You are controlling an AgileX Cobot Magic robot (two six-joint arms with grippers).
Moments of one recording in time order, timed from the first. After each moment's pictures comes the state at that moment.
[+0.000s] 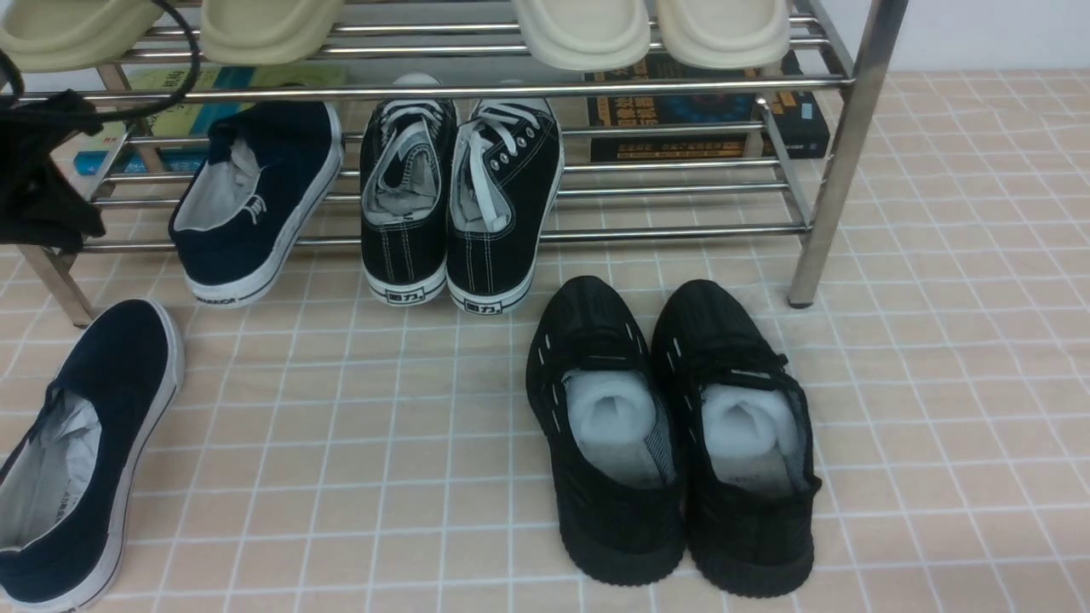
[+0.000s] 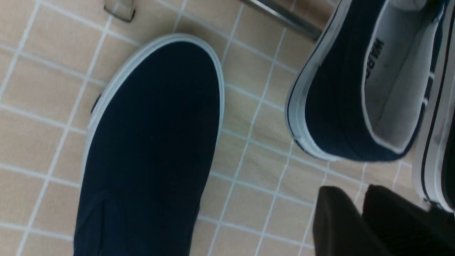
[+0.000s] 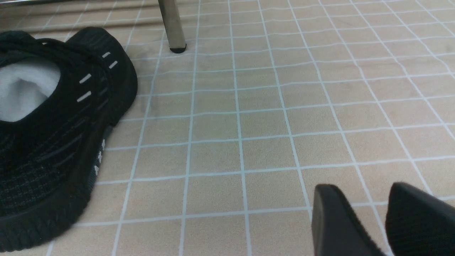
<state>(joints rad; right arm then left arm) -0.02 -0.01 0.01 0.07 0.40 0.04 0.27 1.66 -1.46 -0.36 1.00 -0.02</state>
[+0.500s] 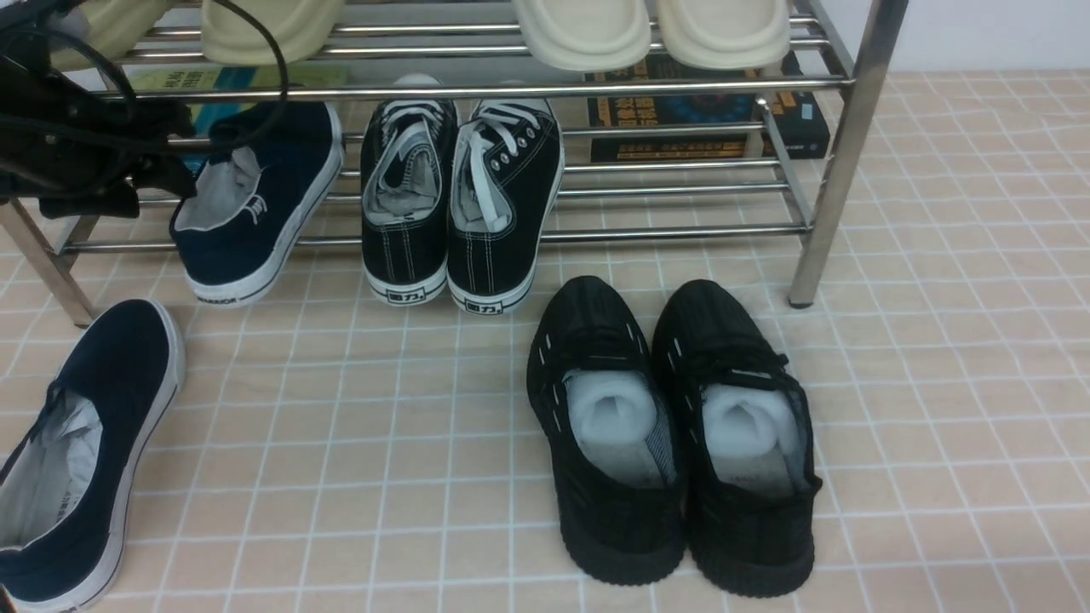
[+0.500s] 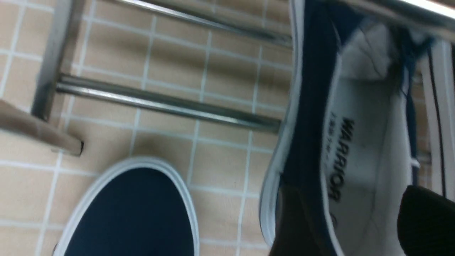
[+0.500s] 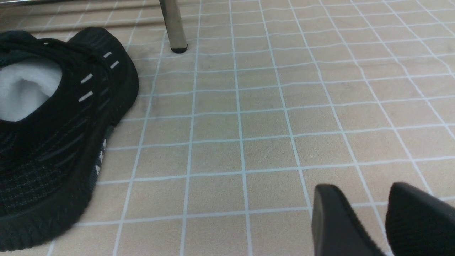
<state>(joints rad) -0.02 -0.01 0.01 0.07 0.40 0.04 0.15 1.78 -1.48 -0.36 0.73 0.13</state>
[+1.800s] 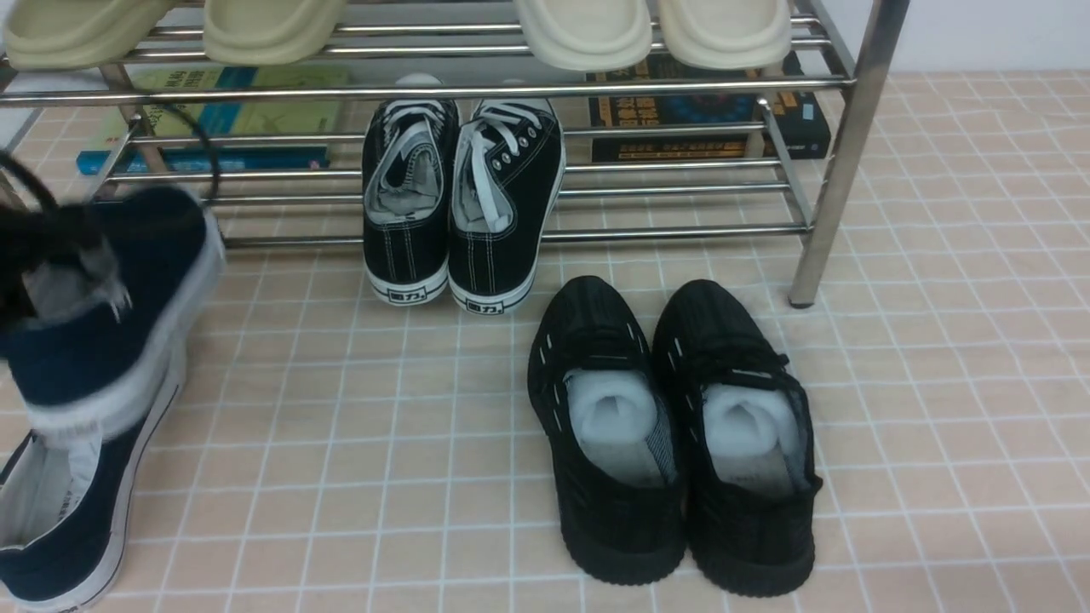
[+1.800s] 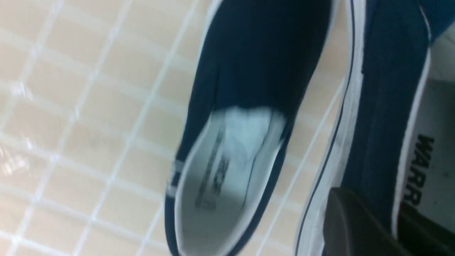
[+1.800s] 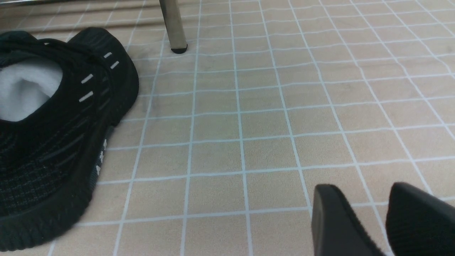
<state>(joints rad) -0.02 -0.01 0.01 0.07 0.40 0.04 0.13 1.42 -1.16 -0.01 1.03 -0.30</state>
